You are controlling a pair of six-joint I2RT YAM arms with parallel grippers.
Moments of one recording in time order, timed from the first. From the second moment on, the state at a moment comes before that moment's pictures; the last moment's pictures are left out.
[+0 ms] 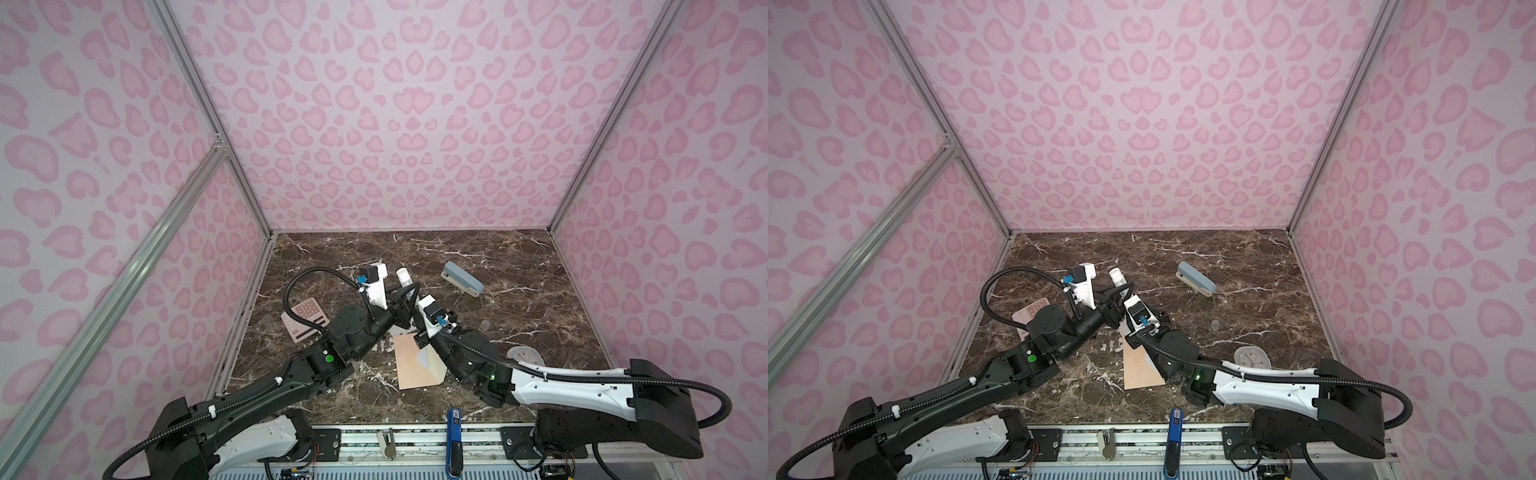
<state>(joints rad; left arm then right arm) -0.93 1.06 0.72 0.39 -0.19 -0.54 1.18 1.26 0.66 0.68 0.60 -0.19</state>
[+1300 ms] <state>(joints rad) -0.80 0.81 0.55 0.31 0.29 -0.42 1.08 0.97 0.57 0.32 -0.06 0.08</state>
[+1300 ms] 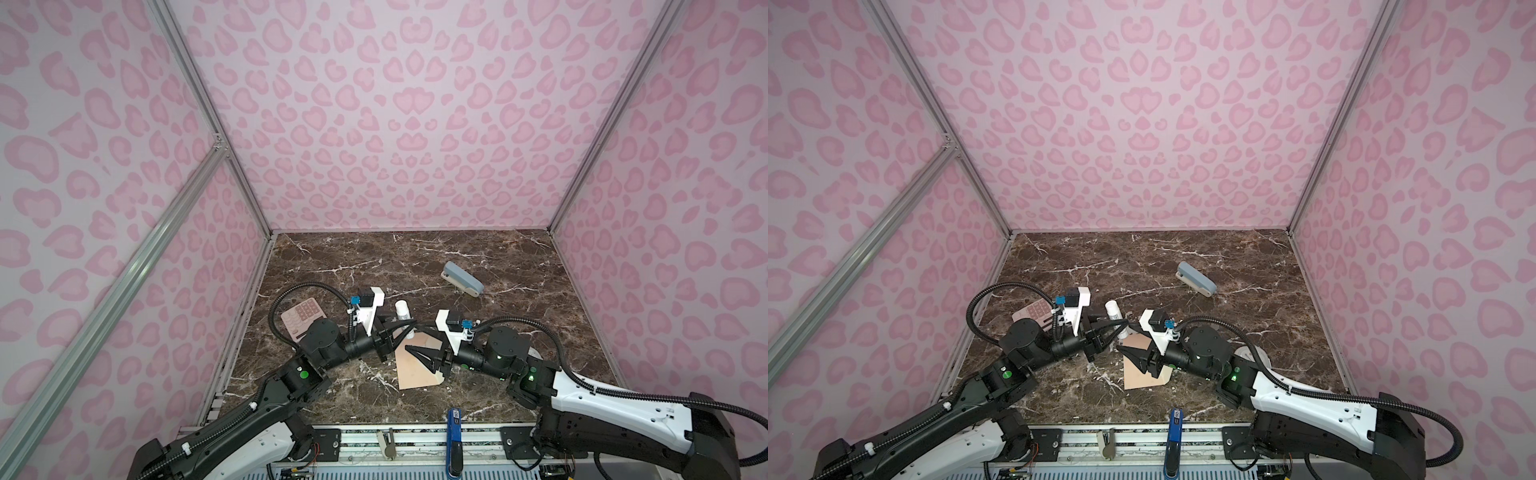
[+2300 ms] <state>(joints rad) -0.89 0.99 0.68 0.38 -0.19 -0.57 1.33 1.43 0.66 0.98 0.88 -0.48</state>
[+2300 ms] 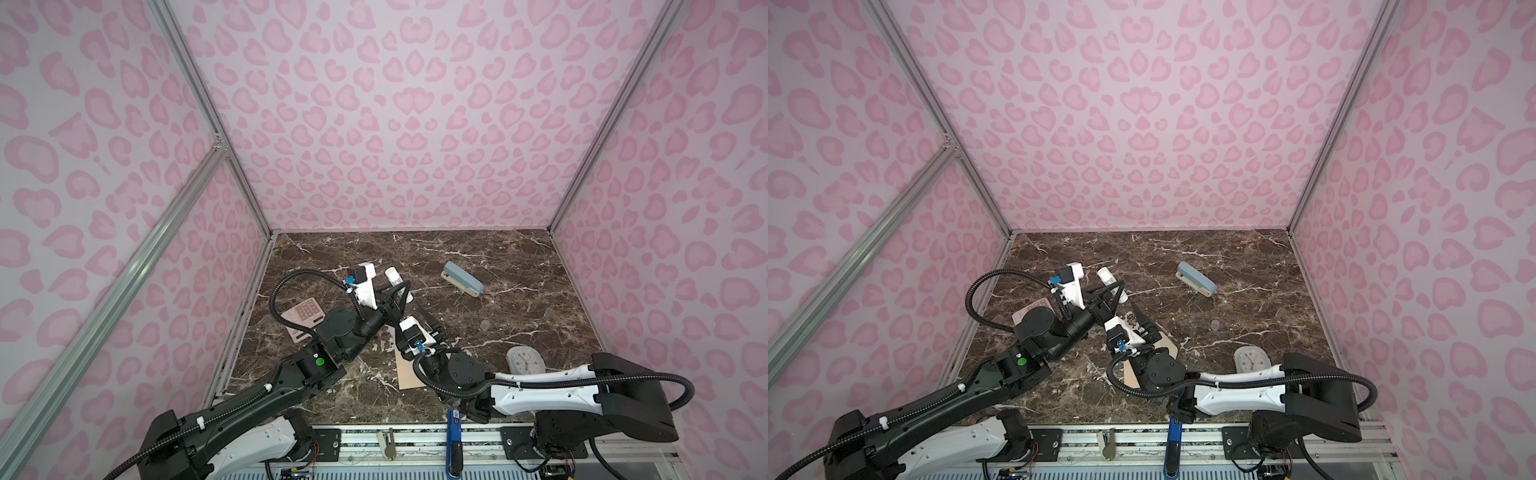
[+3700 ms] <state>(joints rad) -0.89 1.04 0.72 0.36 -0.16 -0.58 1.22 1.37 0.70 0.78 0.76 -0.27</state>
